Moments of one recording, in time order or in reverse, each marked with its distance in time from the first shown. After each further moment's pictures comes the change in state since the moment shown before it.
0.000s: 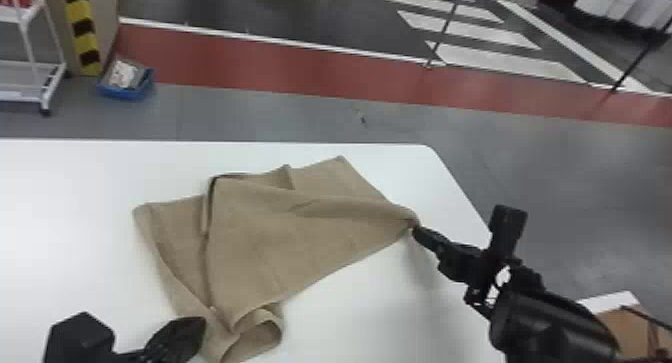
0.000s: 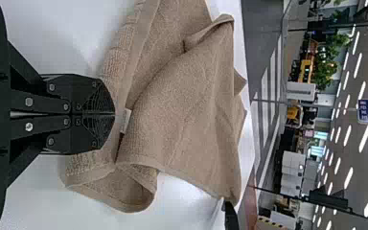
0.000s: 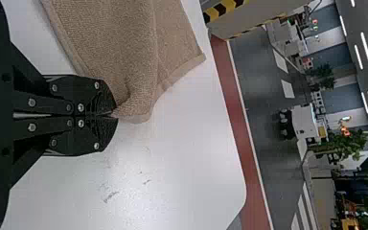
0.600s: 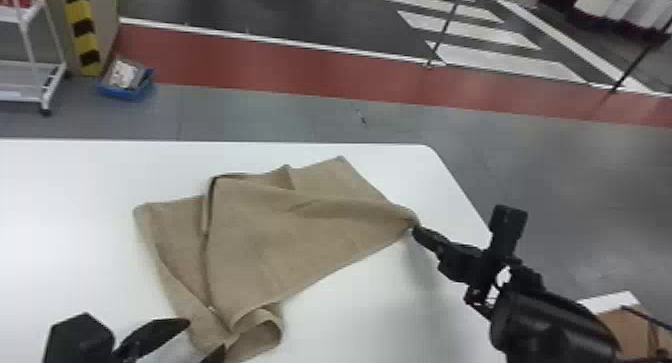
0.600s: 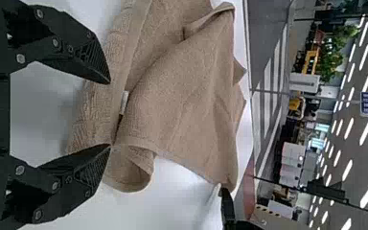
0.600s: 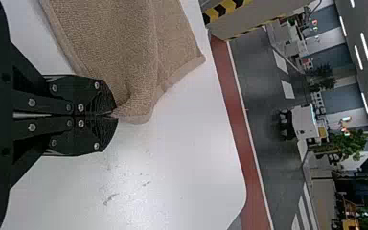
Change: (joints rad) left arm 0.018 0.008 0.002 -0.060 0.025 0.074 -0.045; right arm 0.002 0.000 -0.002 -0.005 -0.002 0.006 0.000
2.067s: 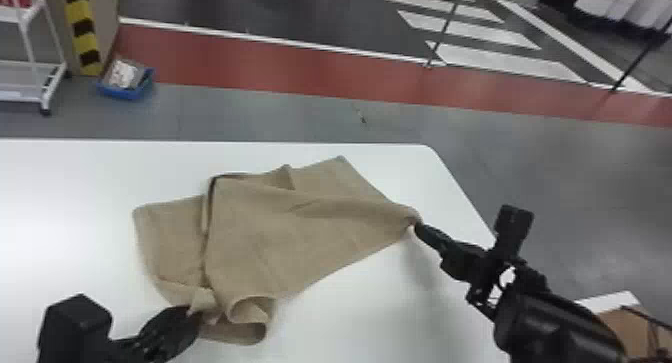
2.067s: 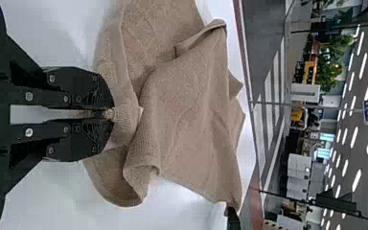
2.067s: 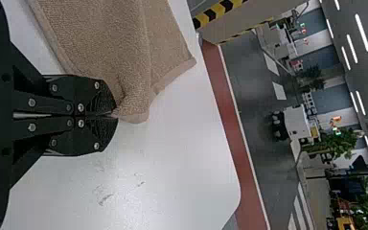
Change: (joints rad) left arm -0.032 -0.002 0.008 -0.014 -0.028 0.019 0.060; right arm 0.004 0.000 -0.014 -0.010 -0.046 -0.001 0.003
